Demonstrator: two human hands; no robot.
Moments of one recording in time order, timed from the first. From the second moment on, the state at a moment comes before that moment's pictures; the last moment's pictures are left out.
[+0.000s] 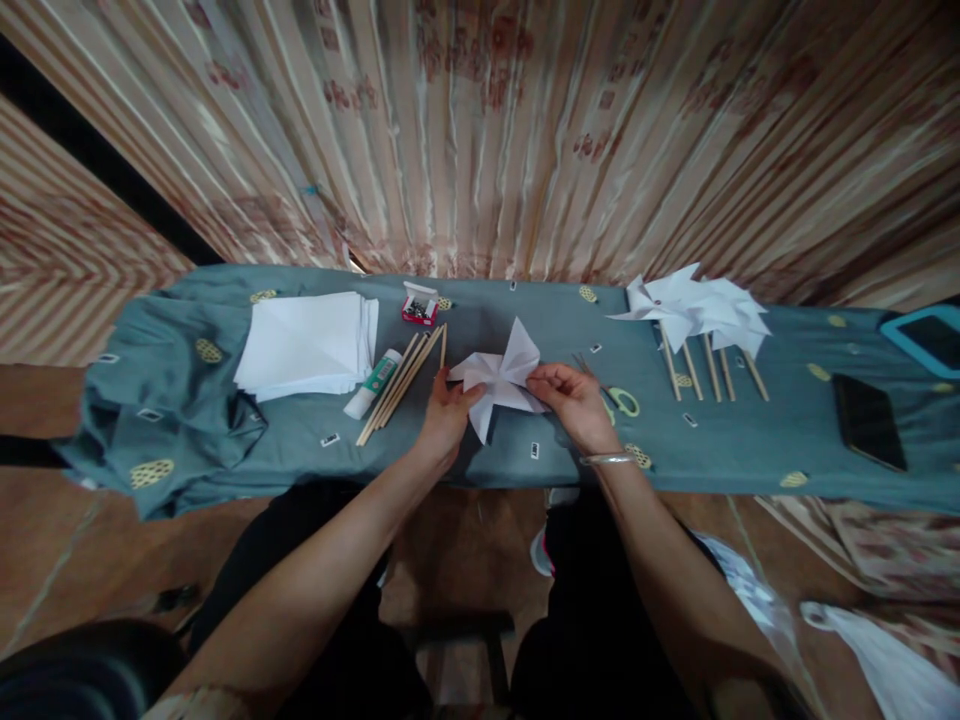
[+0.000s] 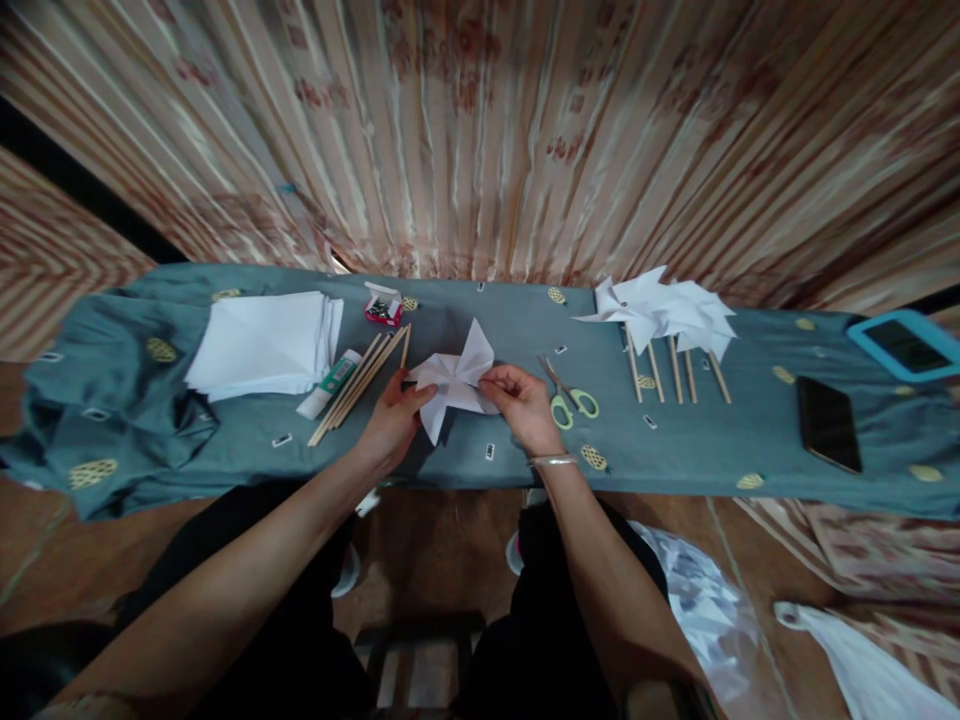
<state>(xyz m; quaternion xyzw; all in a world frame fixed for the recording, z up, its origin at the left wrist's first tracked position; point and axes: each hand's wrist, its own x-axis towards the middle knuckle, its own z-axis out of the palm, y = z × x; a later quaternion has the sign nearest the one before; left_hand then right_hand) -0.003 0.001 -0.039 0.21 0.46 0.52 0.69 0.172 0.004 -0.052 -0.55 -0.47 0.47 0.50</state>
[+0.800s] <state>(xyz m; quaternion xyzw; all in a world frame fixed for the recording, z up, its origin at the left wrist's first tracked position) 0.002 0.002 -0.037 0.27 0.41 0.53 0.69 0.178 -0.020 -0.049 -0.55 -0.48 0.48 0.50</state>
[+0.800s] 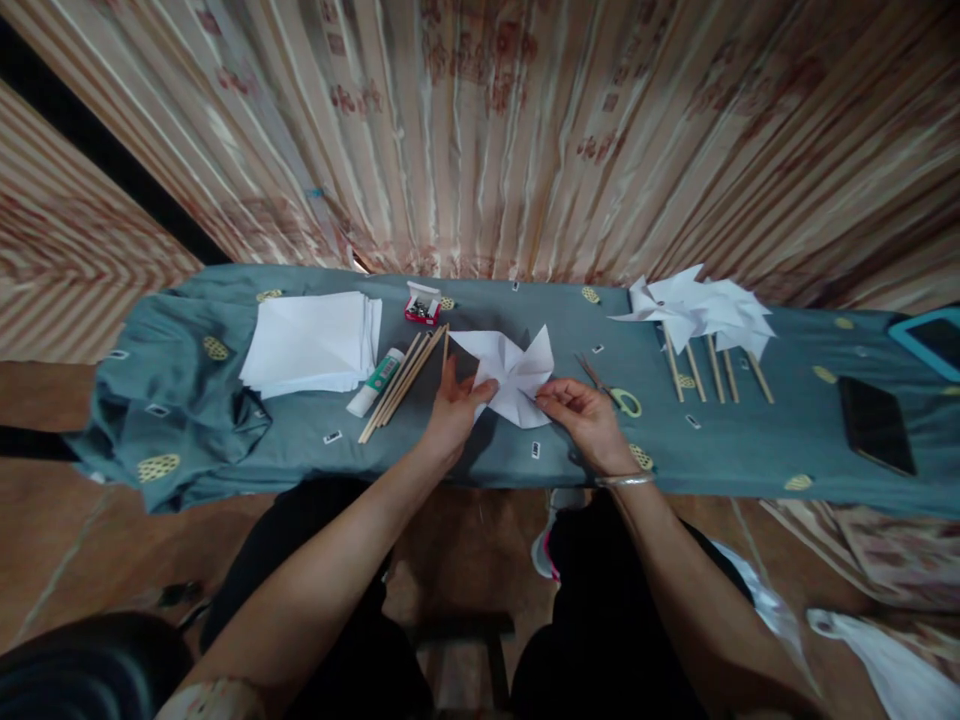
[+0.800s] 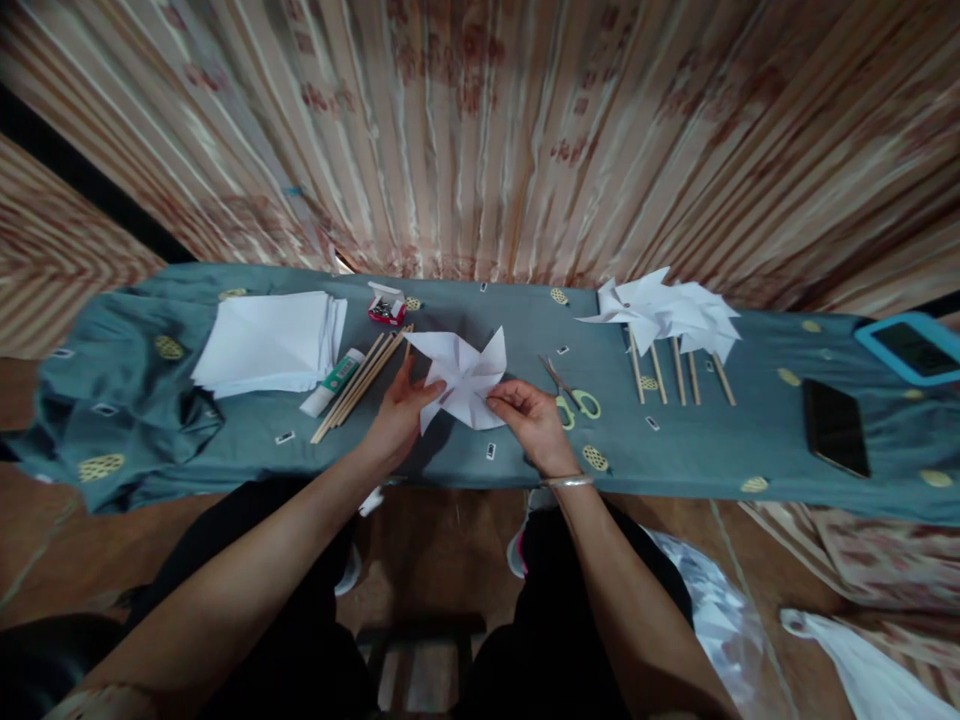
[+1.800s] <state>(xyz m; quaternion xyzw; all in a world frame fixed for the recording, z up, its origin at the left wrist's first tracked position) 0.002 -0.008 -0.032 0.34 0.39 0.42 0.75 0.168 -0.031 -0.026 -0.56 -0.68 0.16 0.44</state>
